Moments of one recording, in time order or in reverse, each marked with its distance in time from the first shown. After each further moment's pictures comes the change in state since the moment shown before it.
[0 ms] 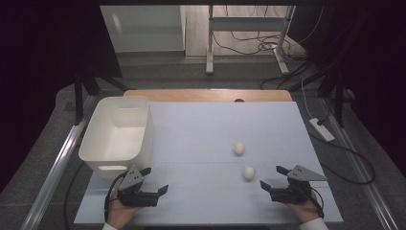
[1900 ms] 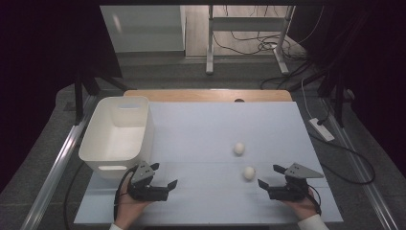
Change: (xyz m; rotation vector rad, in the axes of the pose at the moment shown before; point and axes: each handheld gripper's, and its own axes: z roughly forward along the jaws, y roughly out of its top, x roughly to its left) left arm -0.015 0.028 0.017 0.032 0.017 -0.005; right arm -0.002 0.003 0.008 0.004 0.029 0.004
